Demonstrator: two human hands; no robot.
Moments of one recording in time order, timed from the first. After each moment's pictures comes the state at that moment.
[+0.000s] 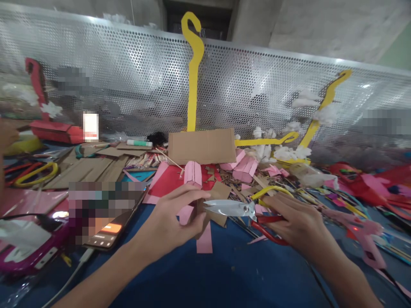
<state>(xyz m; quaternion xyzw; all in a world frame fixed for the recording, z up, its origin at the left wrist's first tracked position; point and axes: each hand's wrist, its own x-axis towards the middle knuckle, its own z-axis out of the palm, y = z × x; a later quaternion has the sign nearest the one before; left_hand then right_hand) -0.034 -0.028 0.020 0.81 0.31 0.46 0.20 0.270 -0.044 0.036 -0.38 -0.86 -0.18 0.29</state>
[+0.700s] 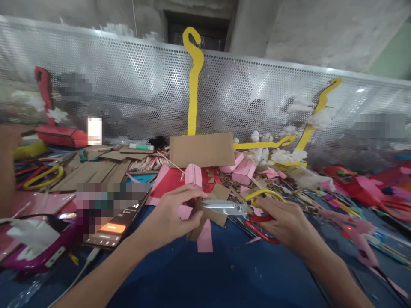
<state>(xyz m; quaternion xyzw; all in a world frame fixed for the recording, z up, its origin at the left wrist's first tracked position) -0.042 -0.019 0.022 0.82 0.28 0.44 0.23 0.276 -0.035 0.026 -0.37 -0.87 -0.19 0.25</state>
